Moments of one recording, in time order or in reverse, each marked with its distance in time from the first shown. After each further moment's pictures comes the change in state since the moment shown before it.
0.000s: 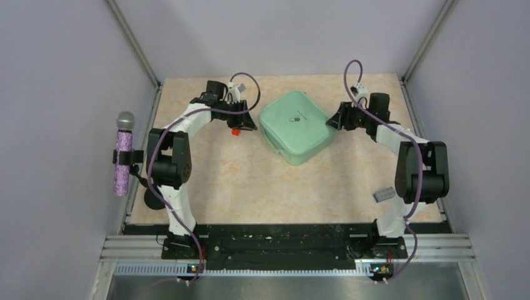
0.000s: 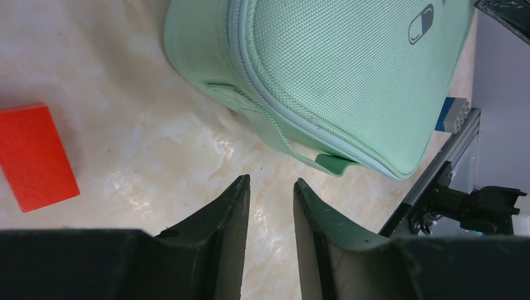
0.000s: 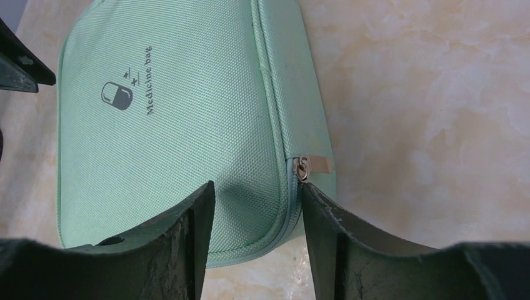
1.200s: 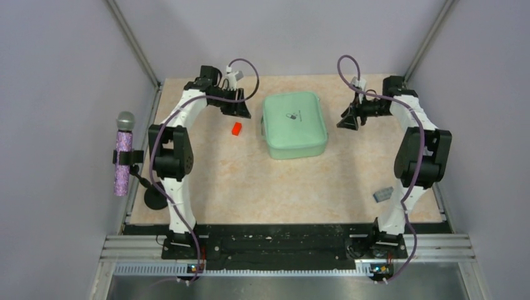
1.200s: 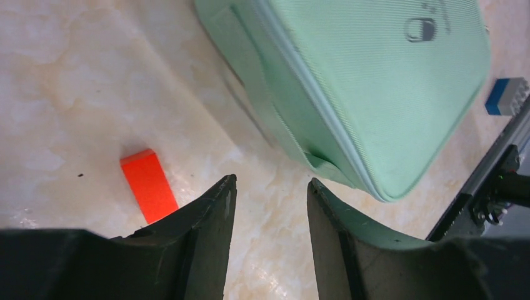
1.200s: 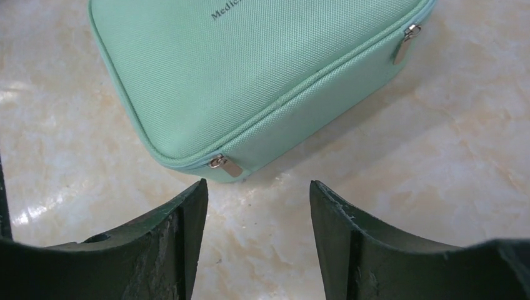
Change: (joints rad) left arm 0.054 0.149 0.323 -0.222 -0.014 0.257; right arm -0.125 0.141 0.459 -0.840 -0.397 -0.958
